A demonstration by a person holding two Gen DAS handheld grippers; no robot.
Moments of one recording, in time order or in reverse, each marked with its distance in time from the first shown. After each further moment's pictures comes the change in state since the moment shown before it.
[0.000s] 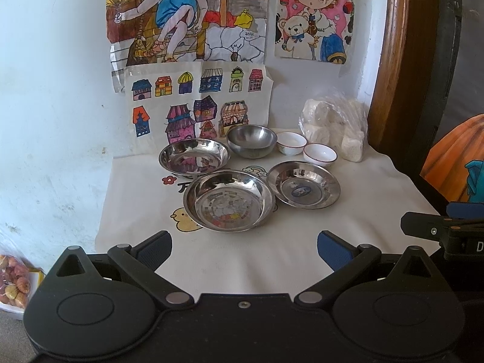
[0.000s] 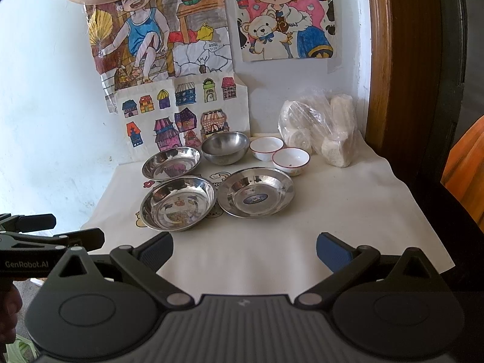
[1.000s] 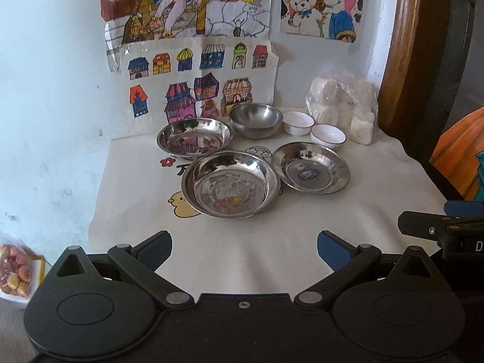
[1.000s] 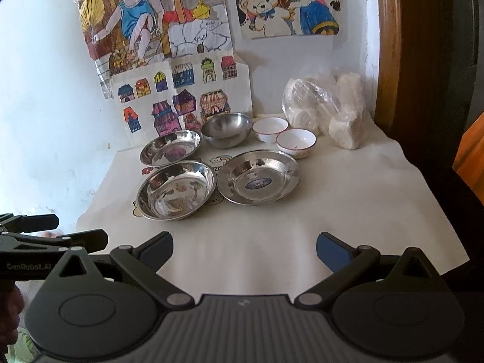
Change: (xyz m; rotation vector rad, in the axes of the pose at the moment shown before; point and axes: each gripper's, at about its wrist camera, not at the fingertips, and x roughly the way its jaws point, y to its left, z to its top) left arm 0.032 -0.001 0.011 -0.005 0.106 0.018; right arm 0.036 -0.009 0.004 0.020 0.087 0.031
